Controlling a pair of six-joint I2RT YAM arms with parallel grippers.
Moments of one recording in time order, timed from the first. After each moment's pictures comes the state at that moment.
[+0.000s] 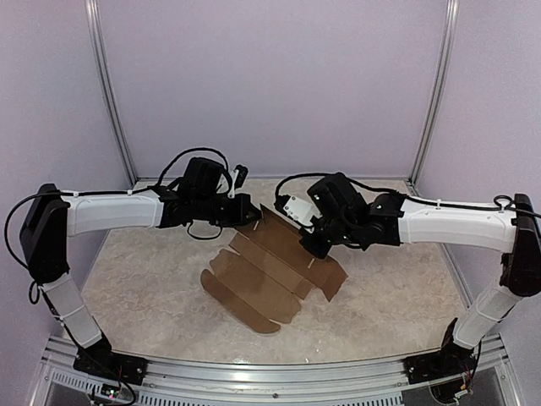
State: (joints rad) left arm -0.70 1.73 1.22 -0.05 0.27 -0.52; right arm 0.97 1.58 1.21 -0.37 0.28 -0.27
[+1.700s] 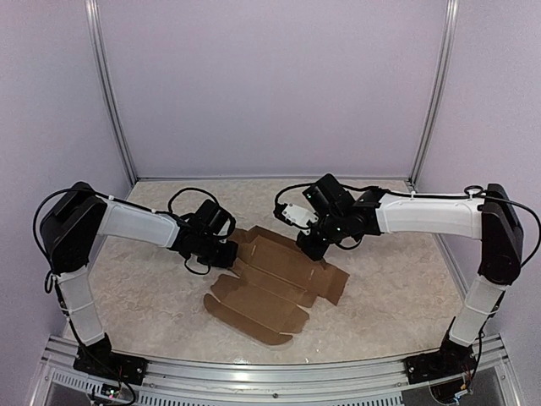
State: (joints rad) left arm -0.69 1.88 1.06 -0.17 -0.01 -0.42; right arm 0.85 1.75 1.28 -0.42 0.05 -0.24
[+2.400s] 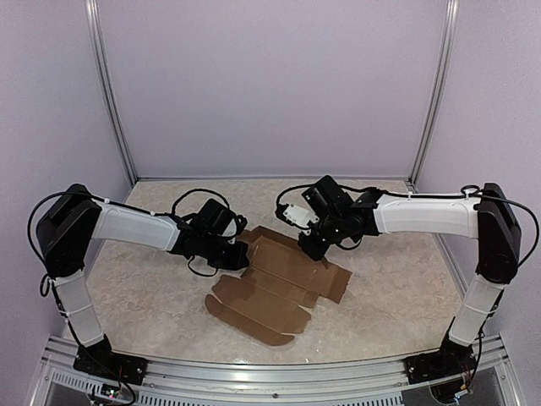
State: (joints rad) left arm -0.74 1.84 1.05 -0.12 0.15 -0.49; right arm 0.85 1.76 1.28 -0.42 0.09 -0.23
